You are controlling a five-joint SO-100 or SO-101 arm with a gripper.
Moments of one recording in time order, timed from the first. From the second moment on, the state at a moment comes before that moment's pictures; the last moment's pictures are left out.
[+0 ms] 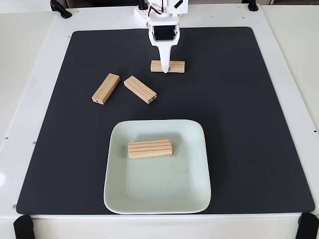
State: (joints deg) arm -13.4 112.6 138.2 53.0 8.4
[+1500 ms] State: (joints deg) arm -9.6 80.1 66.8 78.4 7.7
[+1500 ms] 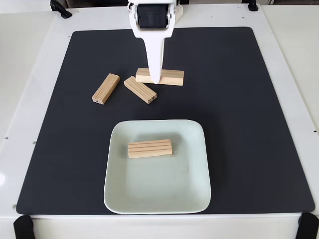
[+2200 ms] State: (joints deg) arm -6.9 65.0 54.1 63.1 1.3
